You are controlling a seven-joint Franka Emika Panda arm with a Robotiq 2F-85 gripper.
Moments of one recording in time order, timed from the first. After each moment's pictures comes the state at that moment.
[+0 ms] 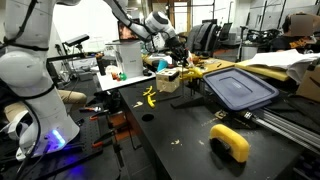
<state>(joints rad) 0.18 0.45 -0.07 -1.69 -0.78 2.02 1.95</state>
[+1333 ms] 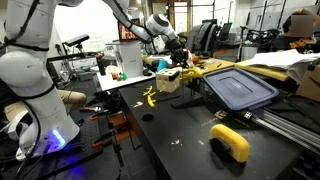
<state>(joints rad) 0.18 0.46 -0.07 -1.69 -0.78 2.04 1.97</state>
